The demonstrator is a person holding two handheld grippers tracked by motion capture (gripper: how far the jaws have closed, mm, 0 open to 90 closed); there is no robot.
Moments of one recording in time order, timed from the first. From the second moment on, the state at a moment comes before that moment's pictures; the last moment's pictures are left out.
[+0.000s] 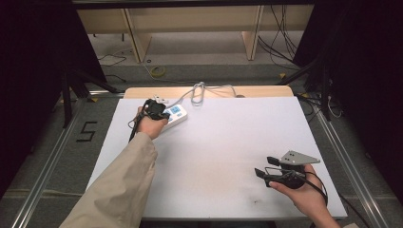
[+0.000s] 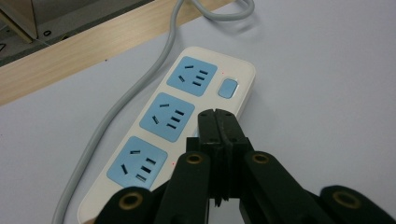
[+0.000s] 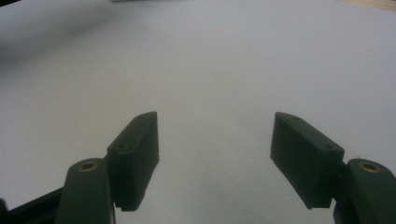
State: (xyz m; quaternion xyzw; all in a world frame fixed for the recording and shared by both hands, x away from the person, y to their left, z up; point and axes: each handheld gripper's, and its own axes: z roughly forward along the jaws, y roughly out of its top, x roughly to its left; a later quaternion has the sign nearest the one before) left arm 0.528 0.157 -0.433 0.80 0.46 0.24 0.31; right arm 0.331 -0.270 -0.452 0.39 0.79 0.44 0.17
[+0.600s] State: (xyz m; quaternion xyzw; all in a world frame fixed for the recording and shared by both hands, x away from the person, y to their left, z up) left arm 0.537 0.150 -0.431 0.80 0.46 0.24 0.30; right arm 0.332 -0.270 -0.452 0.39 0.79 0.44 0.17
